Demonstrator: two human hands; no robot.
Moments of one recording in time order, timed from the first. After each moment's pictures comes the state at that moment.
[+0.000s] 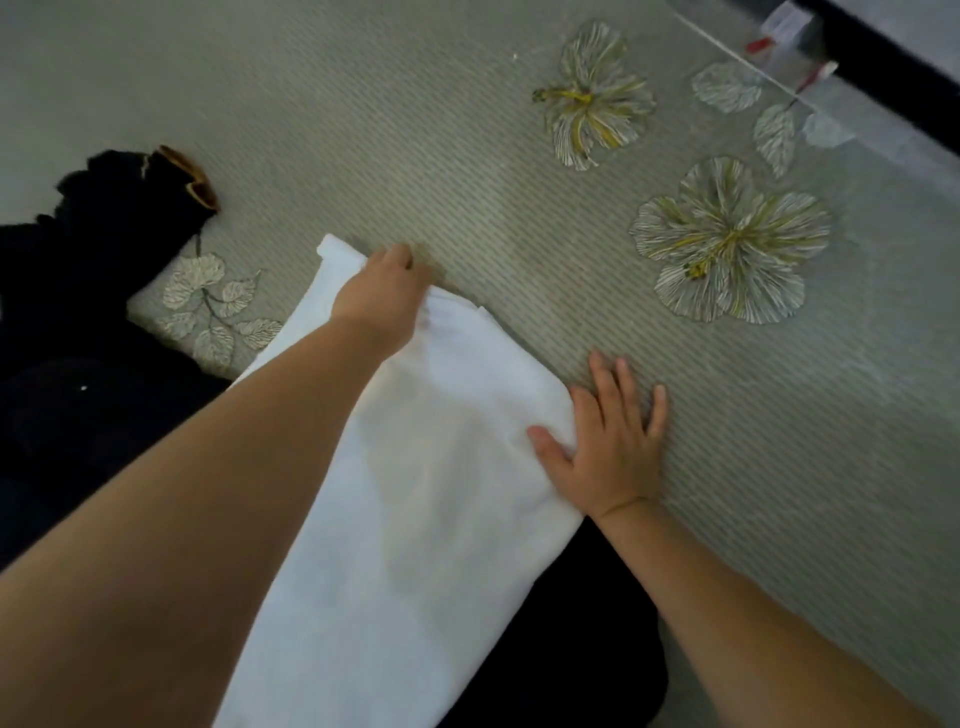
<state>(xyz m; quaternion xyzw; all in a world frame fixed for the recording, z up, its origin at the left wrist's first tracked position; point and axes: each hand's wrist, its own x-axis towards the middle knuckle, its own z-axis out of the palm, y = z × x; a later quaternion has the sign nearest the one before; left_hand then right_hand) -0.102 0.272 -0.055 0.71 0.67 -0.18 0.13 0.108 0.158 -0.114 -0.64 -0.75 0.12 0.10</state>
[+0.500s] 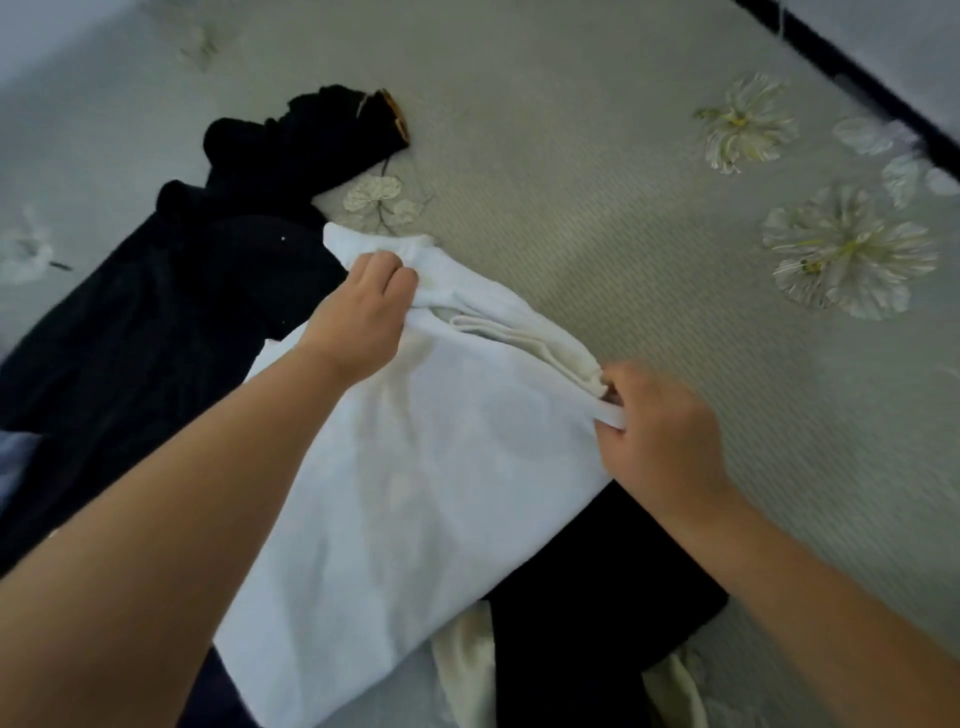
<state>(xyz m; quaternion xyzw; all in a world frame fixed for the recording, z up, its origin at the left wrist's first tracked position) -0.190 0.081 0.028 0.76 0.65 0.04 -0.01 0.067 0.089 -0.004 -0.44 -0.83 0.11 0.32</state>
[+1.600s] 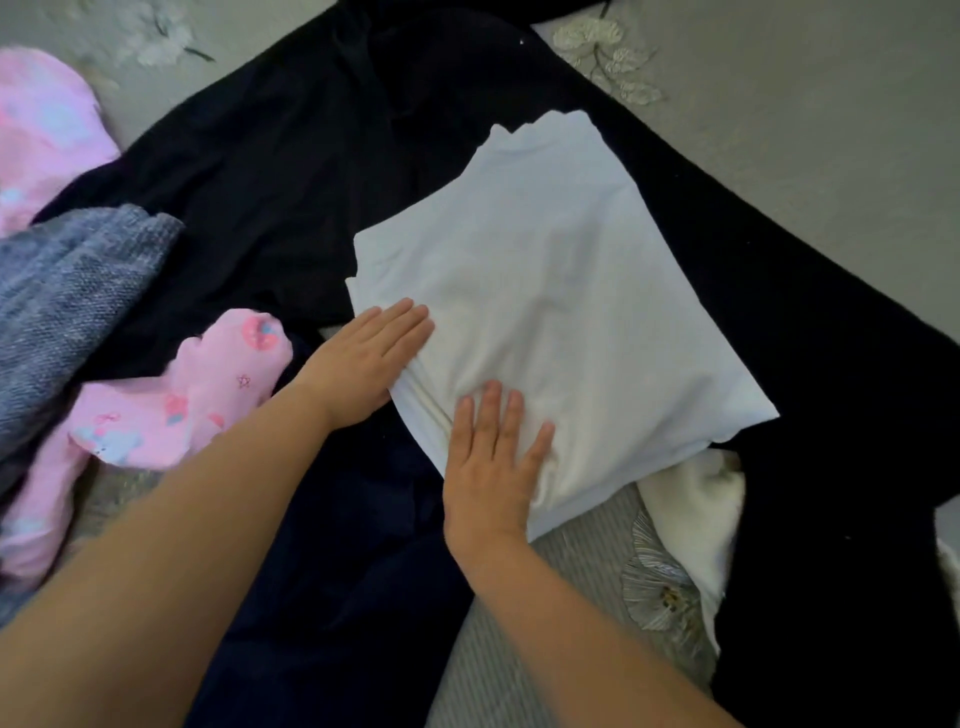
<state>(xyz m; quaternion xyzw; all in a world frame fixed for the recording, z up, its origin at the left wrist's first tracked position) -0.342 -0.212 -0.054 0.75 0.65 -0.05 0.04 -0.169 -0.223 -0.059 -0.45 -0.86 0.15 -0.18</state>
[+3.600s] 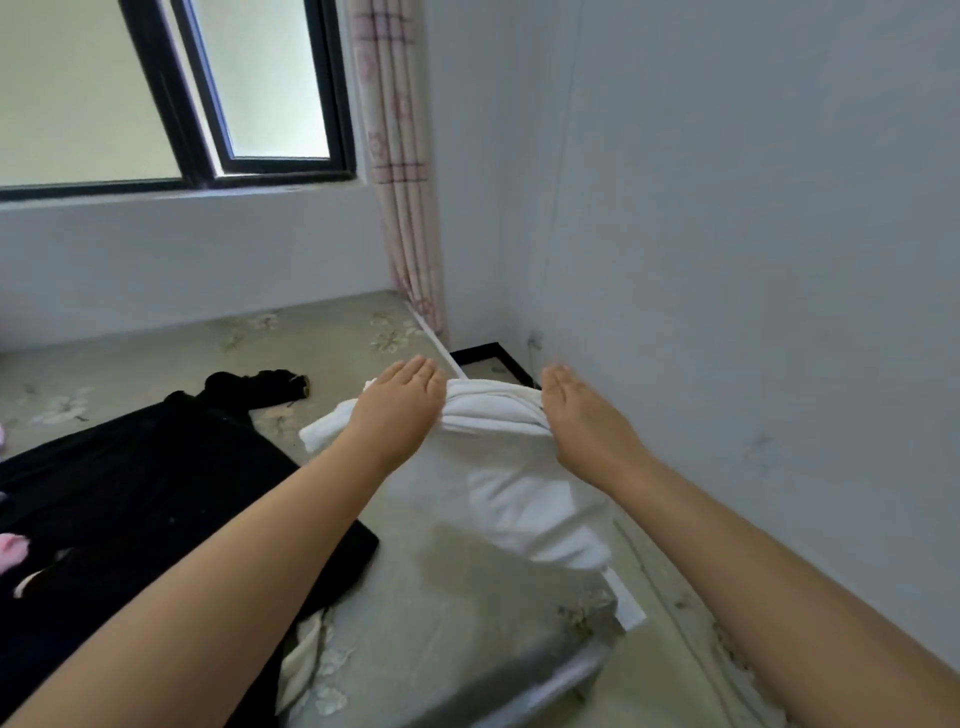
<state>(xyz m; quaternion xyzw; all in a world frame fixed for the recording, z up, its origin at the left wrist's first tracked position) 0.323 -0.047 0.378 0.67 0.72 -0.05 -0.15 0.511 0.030 0.368 -0.37 -0.93 -0.06 0.07</state>
